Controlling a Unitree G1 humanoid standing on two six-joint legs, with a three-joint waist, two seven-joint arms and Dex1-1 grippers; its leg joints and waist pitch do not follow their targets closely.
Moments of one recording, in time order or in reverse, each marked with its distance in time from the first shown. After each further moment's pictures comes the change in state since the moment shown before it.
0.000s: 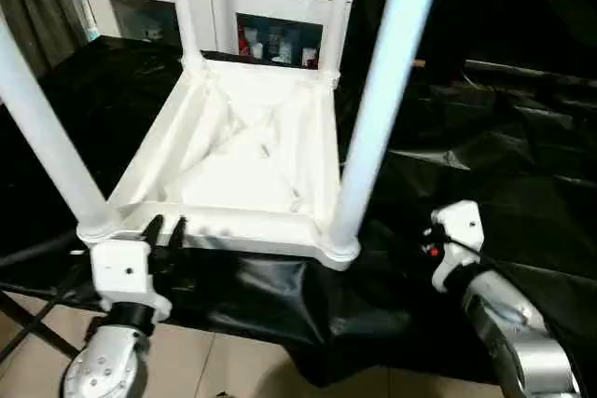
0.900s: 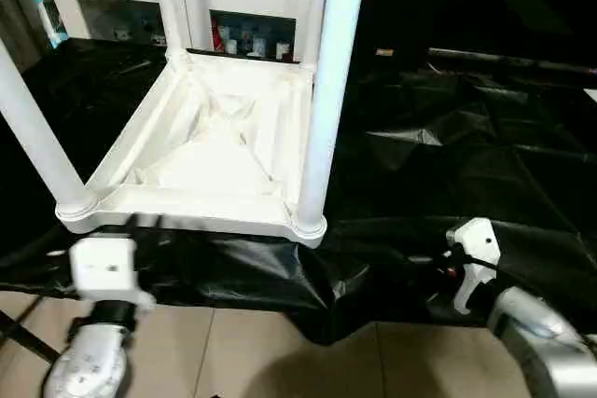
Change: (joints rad) left arm -0.048 0.031 0.108 0.040 0.016 0.020 0.091; right arm 0.049 -0.123 -0.019 -0.078 0.139 0.055 0.226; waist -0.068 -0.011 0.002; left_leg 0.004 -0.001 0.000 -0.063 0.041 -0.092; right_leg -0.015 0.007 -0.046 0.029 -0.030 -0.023
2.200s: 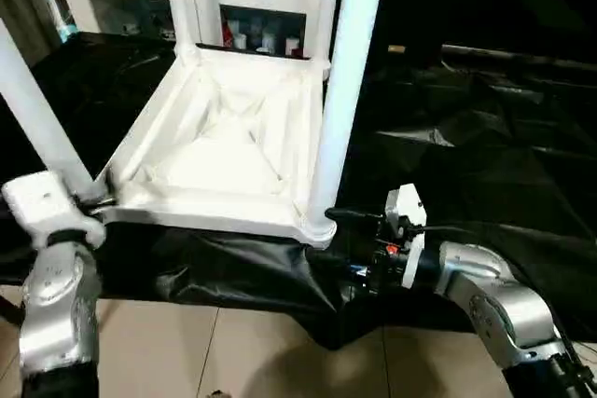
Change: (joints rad) left arm -0.465 0.147 0.214 0.526 -0.152 0.000 -0.016; right arm -0.265 0.037 0.193 0.091 0.119 0.120 0.269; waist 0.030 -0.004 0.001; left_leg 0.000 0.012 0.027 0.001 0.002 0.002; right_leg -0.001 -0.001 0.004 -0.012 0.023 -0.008
